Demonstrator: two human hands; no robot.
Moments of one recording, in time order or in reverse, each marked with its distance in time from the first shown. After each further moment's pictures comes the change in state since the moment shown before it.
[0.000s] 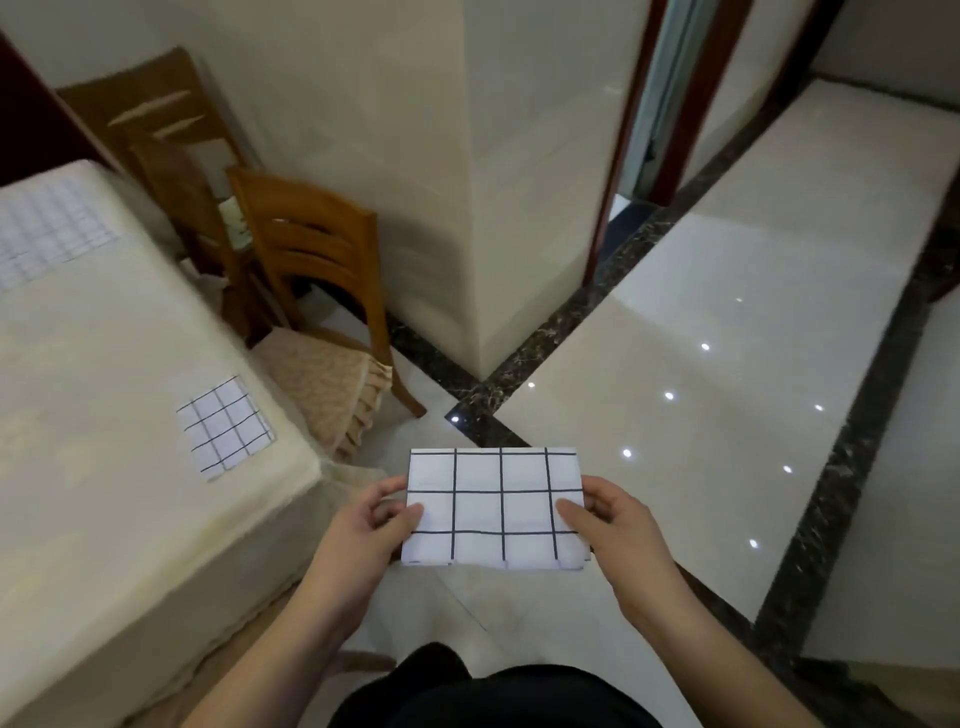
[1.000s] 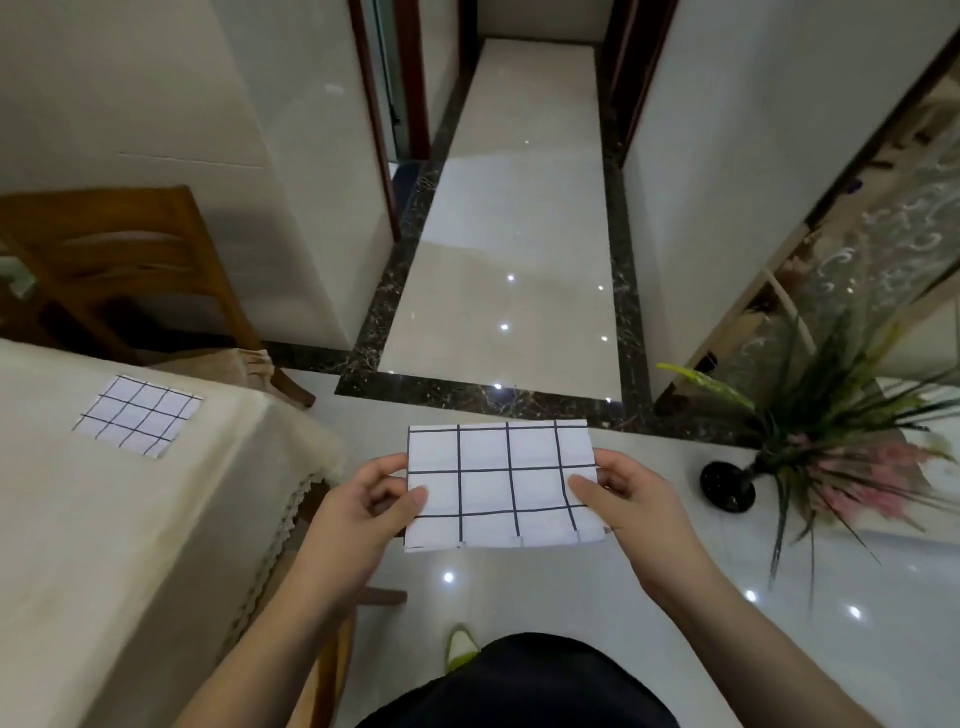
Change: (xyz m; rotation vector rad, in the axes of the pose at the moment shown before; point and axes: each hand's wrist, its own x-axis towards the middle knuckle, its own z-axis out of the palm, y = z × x) left_hand -0.174 -0.078 -0.146 0.292 -0.605 0.141; right_hand -0.337 0.130 0.133 0.171 0.537 -0.094
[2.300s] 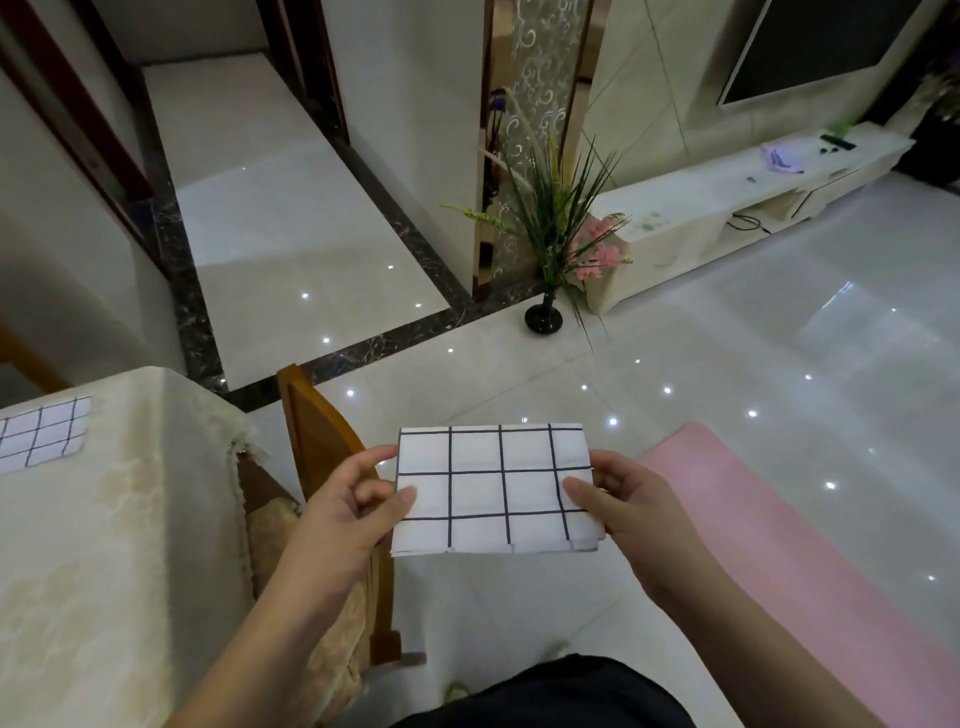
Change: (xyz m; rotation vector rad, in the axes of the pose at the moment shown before) left_hand -0.261 -0.097 -0.139 0.179 -0.599 0.028; right_hand -0.435 0.123 0.161 0.258 0.586 0.021
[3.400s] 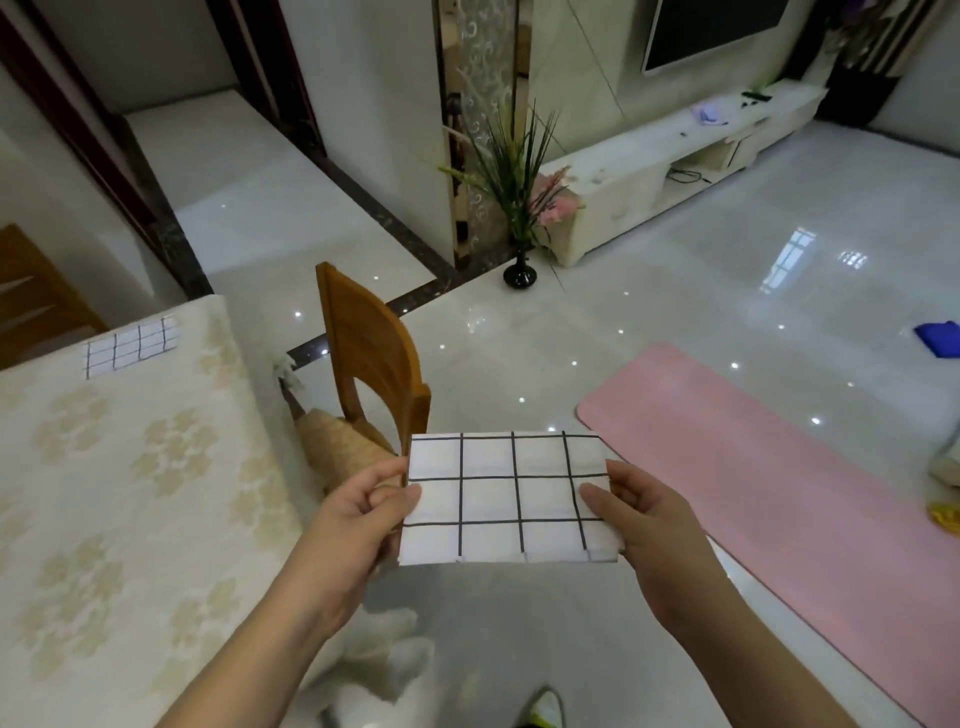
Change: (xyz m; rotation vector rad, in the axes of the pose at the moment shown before) left_hand -0.324 -0.095 -0.035 -0.064 -0.127 -0.088; right_hand -0.367 0.112 0.025 0.193 0.169 0.016
